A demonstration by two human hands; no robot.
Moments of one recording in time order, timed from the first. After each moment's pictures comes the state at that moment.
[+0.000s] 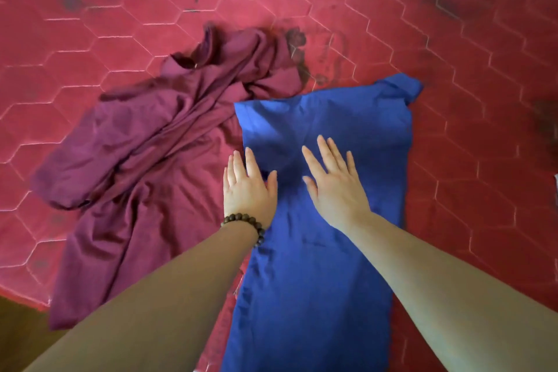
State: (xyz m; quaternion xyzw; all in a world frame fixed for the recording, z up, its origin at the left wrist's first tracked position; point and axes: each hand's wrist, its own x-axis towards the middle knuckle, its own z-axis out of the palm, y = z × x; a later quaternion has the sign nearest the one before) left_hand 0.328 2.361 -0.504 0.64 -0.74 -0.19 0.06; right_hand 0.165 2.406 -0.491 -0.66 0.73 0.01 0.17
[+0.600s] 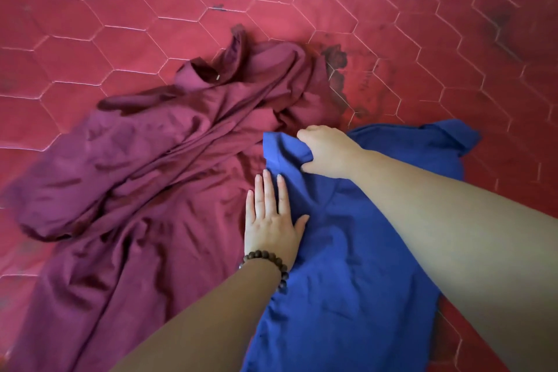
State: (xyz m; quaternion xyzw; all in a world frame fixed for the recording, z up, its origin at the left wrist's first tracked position) left_hand 0.319 2.330 -0.559 0.60 -0.78 -0.17 -0.01; right_hand 0.165 2.214 -0.496 -0.75 0.61 0.10 0.24
